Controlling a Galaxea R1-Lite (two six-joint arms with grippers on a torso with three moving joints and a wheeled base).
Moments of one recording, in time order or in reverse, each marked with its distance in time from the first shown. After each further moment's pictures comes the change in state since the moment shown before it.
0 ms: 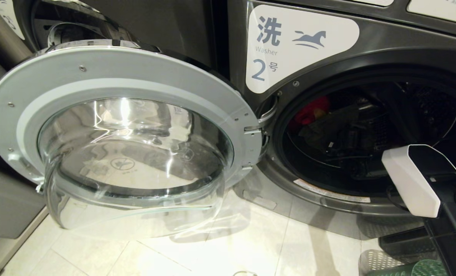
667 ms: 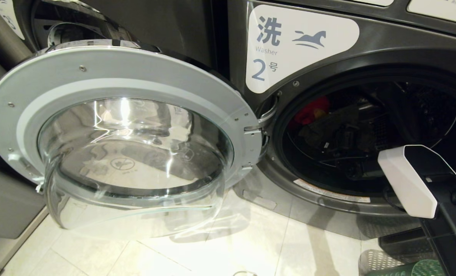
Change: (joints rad) left arm 0.000 0.000 0.000 0.000 0.000 0.000; right arm 0.016 0.003 -0.001 -0.005 0.013 -0.001
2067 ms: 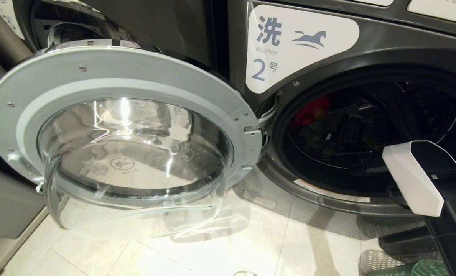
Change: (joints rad) left arm 0.000 0.000 0.000 0.000 0.000 0.000; right arm 0.003 -0.041 0.004 -0.098 0.001 -0.090
